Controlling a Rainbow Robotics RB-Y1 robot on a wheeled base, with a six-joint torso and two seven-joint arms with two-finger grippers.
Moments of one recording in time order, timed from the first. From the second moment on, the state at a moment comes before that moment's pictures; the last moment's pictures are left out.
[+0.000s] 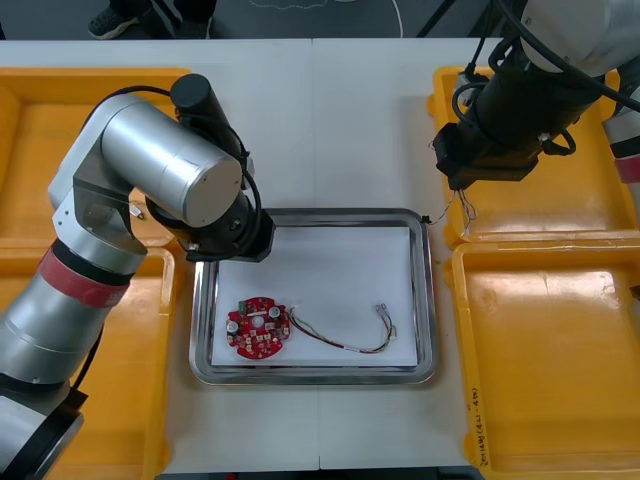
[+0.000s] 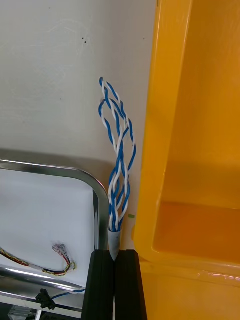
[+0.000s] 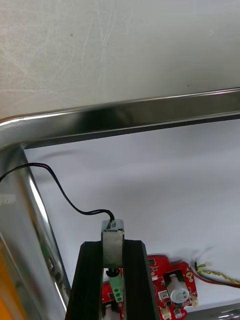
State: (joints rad) right arm -0.90 -0.51 0.18 -1.54 -0.79 1.92 1.12; left arm -0.62 0.35 -0.35 -1.78 0.47 1.81 -1.05
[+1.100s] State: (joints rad) right arm -0.90 -0.51 0.18 -1.54 -0.79 1.92 1.12; left arm -0.60 0.33 -0.41 -1.72 0.42 1.77 -1.05
